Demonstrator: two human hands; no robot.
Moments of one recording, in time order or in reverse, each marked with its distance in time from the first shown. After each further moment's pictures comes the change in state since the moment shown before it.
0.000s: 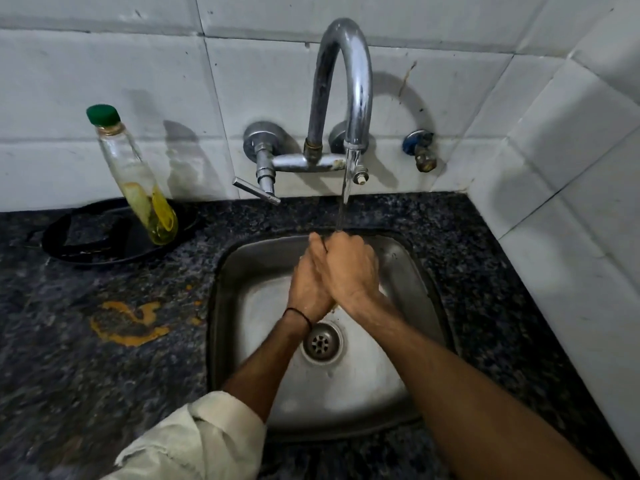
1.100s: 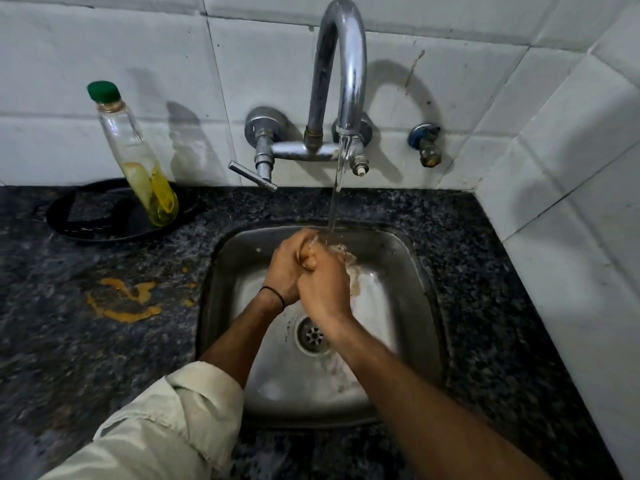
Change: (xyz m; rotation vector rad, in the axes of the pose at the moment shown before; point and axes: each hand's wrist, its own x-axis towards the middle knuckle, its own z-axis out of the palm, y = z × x) left_hand 0.015 -0.026 -0.021 0.258 0.000 0.290; right_hand -0.023 0.013 0.053 0.482 0.020 0.042
